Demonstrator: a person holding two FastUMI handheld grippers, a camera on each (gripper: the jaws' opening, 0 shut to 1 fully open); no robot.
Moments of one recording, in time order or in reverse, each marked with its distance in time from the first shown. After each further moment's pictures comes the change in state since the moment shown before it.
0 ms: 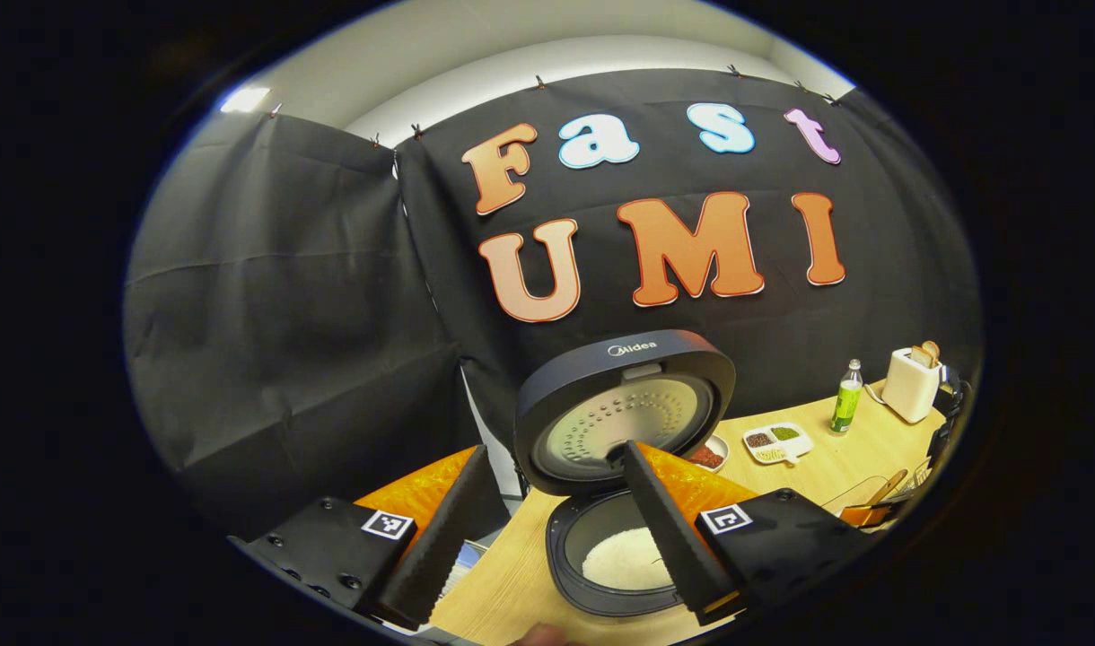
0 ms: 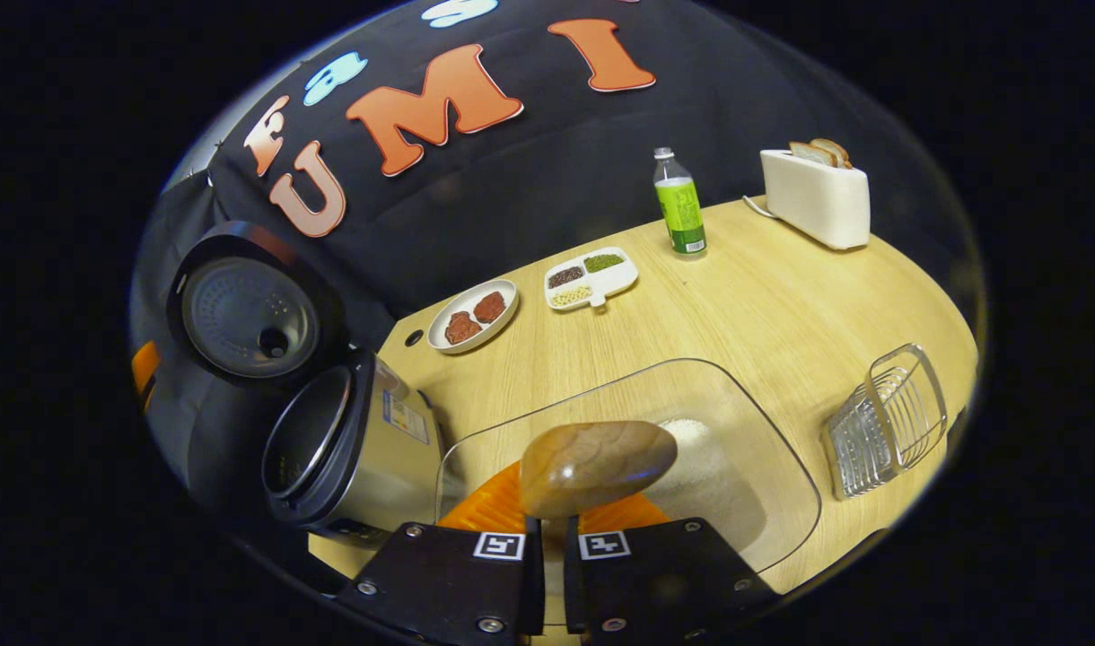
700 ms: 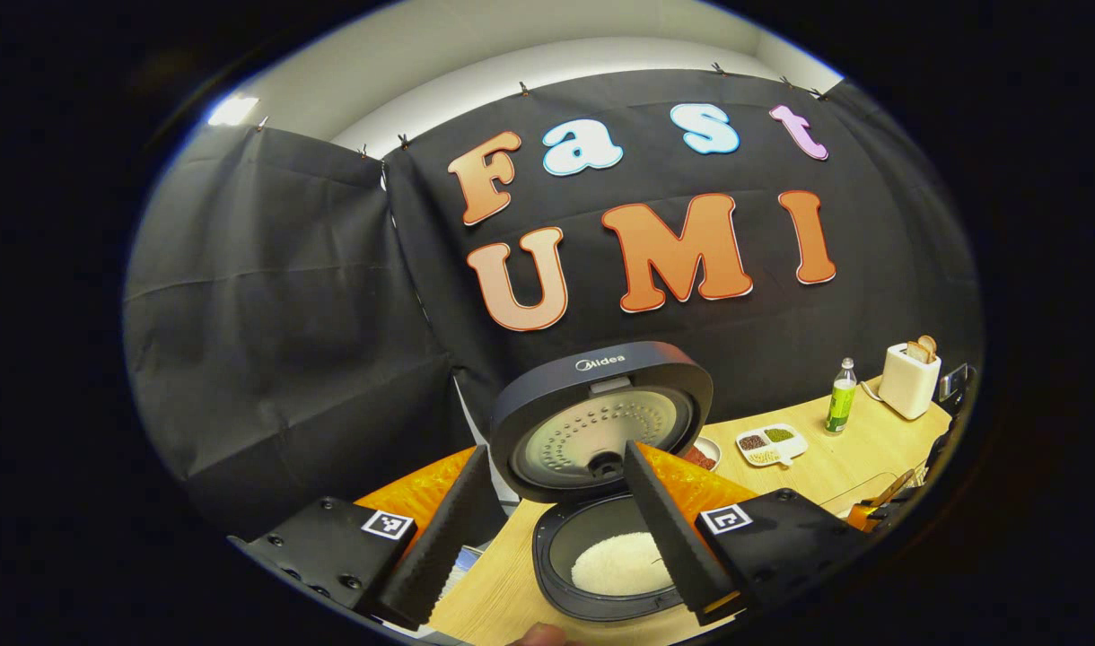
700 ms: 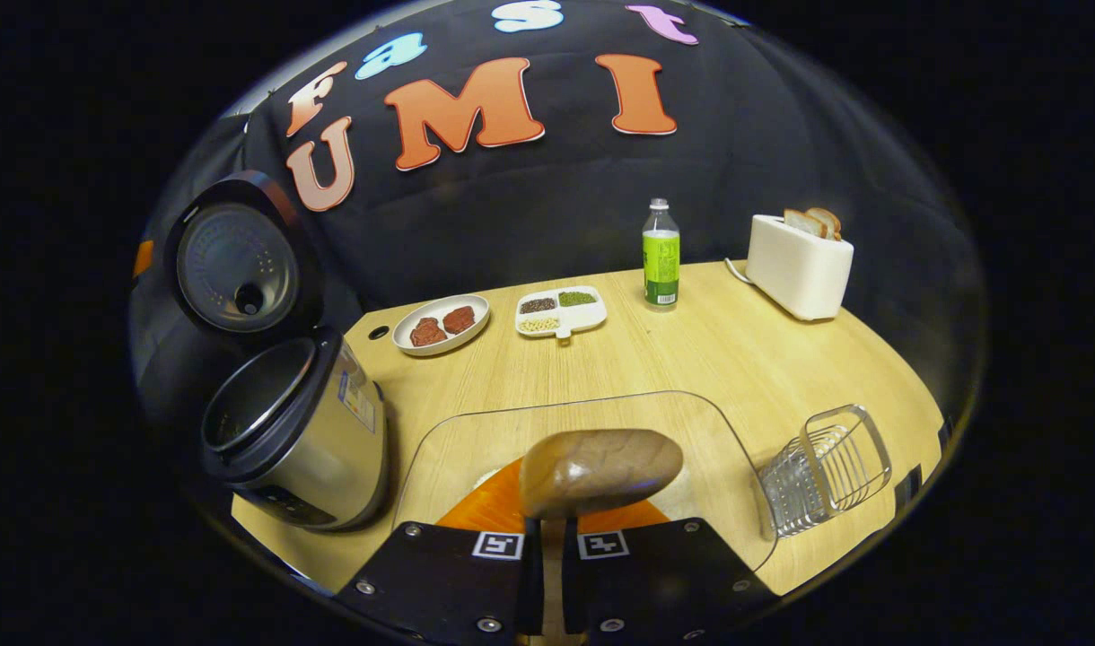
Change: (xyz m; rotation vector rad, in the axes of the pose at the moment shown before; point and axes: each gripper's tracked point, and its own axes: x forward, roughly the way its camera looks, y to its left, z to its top) left arm -0.003 -0.024 0.010 0.029 -0.018 -0.018; right arm -0.009 -0.031 0.010 -0.181 -0.130 -0.149
